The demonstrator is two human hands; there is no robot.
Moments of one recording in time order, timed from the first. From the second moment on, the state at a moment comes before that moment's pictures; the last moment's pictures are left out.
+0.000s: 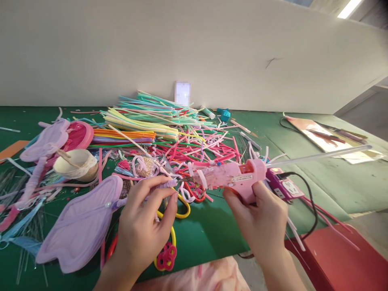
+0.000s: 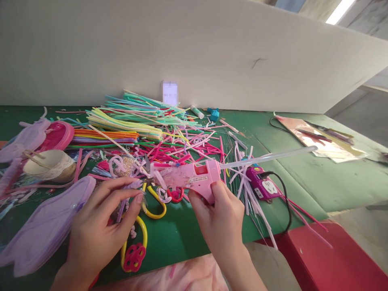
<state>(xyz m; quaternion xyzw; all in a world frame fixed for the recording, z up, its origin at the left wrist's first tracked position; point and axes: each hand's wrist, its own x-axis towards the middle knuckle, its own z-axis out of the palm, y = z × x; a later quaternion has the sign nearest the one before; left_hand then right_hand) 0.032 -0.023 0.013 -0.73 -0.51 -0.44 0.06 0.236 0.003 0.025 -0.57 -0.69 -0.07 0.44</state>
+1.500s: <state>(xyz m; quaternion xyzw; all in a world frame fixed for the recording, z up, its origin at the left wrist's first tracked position) 0.032 -0.025 0.015 -0.73 -0.51 -0.44 0.05 0.232 0.001 0.029 -0.61 -0.67 -0.03 0.43</state>
